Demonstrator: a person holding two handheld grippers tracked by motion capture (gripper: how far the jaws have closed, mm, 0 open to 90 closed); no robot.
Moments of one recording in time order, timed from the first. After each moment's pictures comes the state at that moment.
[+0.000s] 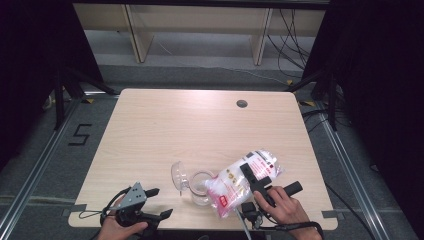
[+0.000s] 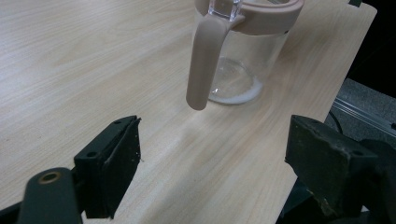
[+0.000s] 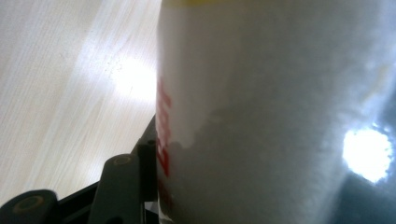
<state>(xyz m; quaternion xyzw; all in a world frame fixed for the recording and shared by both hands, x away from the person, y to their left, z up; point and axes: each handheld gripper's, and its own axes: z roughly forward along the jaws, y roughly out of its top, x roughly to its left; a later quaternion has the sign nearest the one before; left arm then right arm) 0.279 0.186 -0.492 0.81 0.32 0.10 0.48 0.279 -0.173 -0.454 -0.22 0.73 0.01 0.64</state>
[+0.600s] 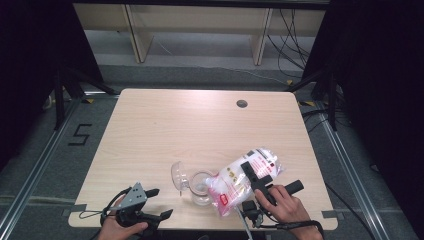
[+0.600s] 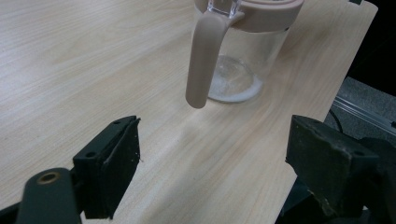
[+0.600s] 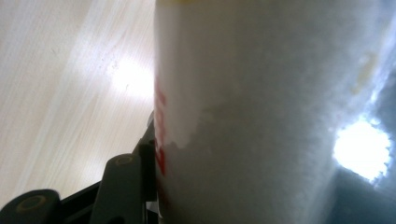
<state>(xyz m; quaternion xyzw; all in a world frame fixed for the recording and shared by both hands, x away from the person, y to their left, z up) 0.278 0.185 -0.493 0.81 0.32 0.10 0.48 0.282 -0.173 -0.448 -0.24 0.72 0.01 0.65</state>
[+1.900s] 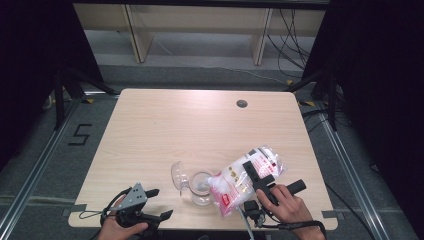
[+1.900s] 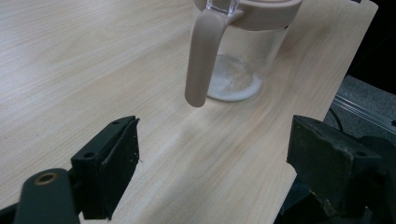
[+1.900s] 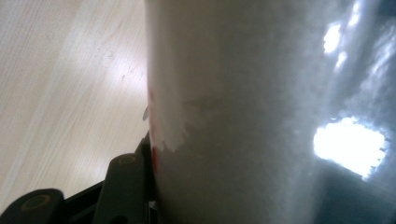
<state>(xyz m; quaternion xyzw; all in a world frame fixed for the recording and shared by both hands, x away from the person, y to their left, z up) 0.278 0.187 -0.492 0.82 0.32 0.11 0.47 0.280 -0.177 -0.445 -0.23 0.72 -0.01 0.65</state>
